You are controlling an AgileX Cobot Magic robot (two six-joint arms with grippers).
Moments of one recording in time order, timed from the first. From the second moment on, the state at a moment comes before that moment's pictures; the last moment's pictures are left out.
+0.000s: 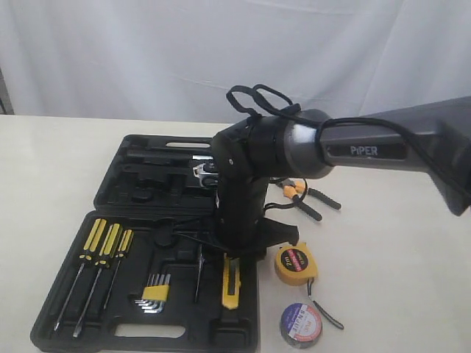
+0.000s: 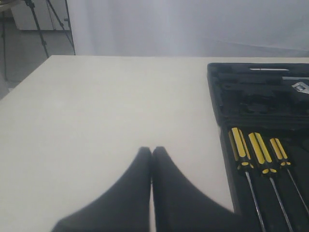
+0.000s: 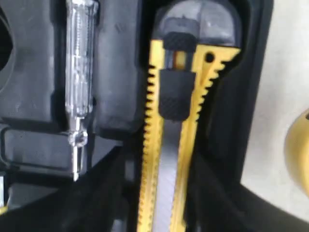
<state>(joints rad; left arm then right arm) 0.07 0.00 0.00 0.01 0.35 0.01 0.32 2.13 -1.49 -0.02 0.88 0.69</state>
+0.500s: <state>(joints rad) 0.07 0.00 0.00 0.01 0.35 0.01 0.32 2.11 -1.49 -0.03 0.86 0.69</state>
